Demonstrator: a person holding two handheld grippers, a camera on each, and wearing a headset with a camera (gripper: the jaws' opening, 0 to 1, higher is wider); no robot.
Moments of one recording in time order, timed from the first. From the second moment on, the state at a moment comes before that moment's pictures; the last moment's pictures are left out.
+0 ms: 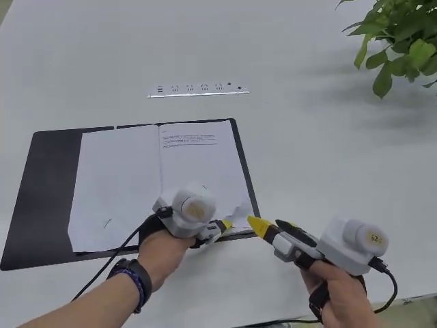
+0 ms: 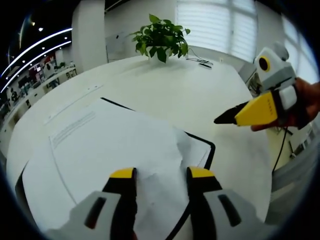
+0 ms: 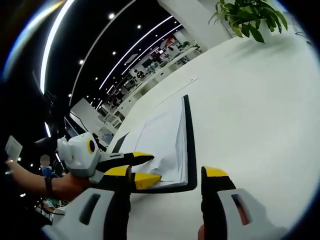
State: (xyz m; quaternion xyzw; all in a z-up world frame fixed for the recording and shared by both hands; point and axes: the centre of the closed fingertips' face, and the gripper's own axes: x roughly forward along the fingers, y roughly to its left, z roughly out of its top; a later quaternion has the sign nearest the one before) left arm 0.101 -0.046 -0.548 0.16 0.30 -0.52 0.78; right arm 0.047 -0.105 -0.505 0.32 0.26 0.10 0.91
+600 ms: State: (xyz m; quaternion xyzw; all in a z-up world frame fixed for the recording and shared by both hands) left arm 0.105 -0.045 -0.544 0.11 0.32 -0.51 0.79; right arm 0.102 -0.077 -0.504 0.31 0.26 0.16 0.90
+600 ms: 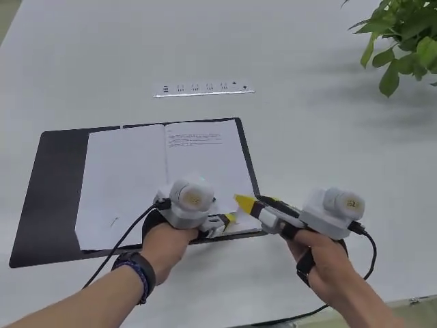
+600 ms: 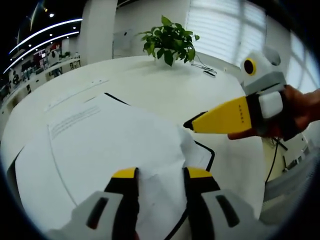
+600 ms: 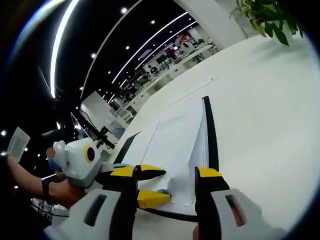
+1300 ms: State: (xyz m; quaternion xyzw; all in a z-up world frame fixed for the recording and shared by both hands) left arm 0.085 -0.032 -0.530 0.10 0.33 -0.52 0.78; right arm 0.088 -0.064 -0.492 0.32 0.25 0.20 0.89
